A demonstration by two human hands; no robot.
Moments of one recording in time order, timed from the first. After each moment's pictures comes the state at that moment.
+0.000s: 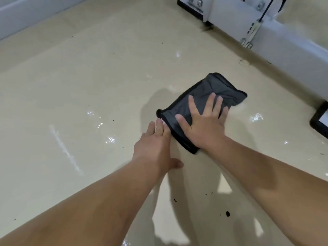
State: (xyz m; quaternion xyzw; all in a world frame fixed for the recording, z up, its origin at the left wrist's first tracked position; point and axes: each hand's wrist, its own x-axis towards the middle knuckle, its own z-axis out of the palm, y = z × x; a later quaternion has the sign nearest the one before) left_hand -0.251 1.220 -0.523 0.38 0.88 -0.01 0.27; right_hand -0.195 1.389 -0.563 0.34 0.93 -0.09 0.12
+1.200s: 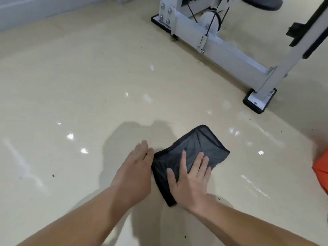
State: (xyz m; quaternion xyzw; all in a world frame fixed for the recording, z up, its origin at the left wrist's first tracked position) left_hand -0.121 1.085 -0.500 0.55 0.81 -0.06 0.19; right_hand 0.028 1.196 -0.563 0.46 0.88 -0.12 0.10
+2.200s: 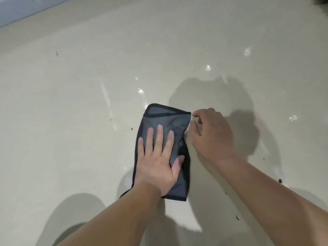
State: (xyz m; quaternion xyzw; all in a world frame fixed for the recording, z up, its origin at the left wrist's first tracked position) left_hand -0.120 0.989 -0.553 0.20 0.97 0.00 0.17; right_hand -0.142 1.178 -0.522 0.13 0.95 -0.28 -0.05
